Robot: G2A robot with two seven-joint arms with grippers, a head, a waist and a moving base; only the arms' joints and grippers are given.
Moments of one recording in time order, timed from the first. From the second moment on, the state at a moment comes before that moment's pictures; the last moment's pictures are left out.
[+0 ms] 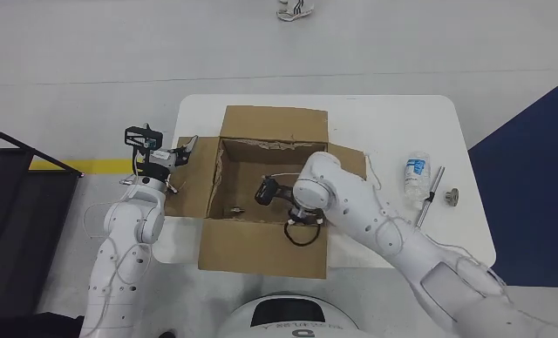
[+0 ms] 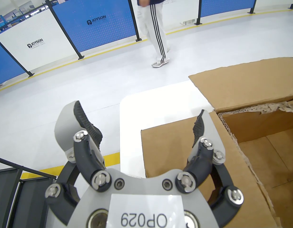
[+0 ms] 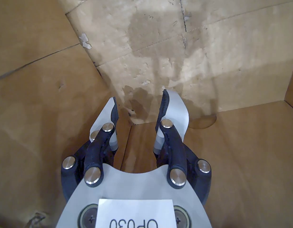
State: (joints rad) left arm 1.55 -1.28 -1.57 -1.65 1.46 -0.14 0.00; right arm -0.85 -1.35 0.59 -1.36 -0.86 -0.26 1.54
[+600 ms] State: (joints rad) left arm 1.55 -1.28 -1.57 -1.65 1.46 -0.14 0.00; right arm -0.61 -1.43 0.32 -1.15 -0.70 -0.14 1.54
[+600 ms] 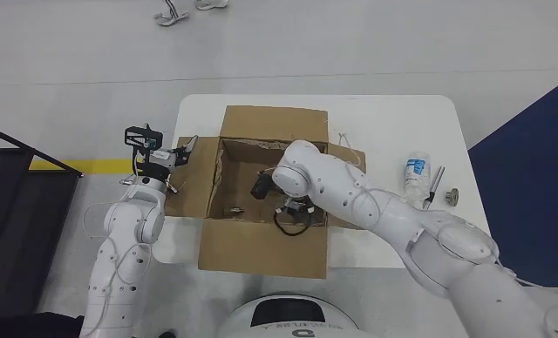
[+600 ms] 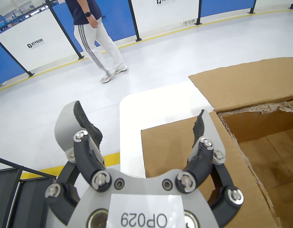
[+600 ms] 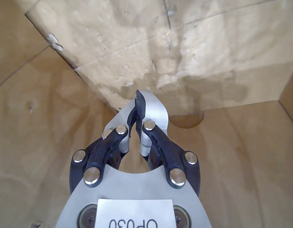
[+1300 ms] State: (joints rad) left arm 1.55 -1.28 -1.57 -1.65 1.46 -0.14 0.00; right arm -0.74 -1.32 0.49 -1.42 -0.78 -0.26 1.27
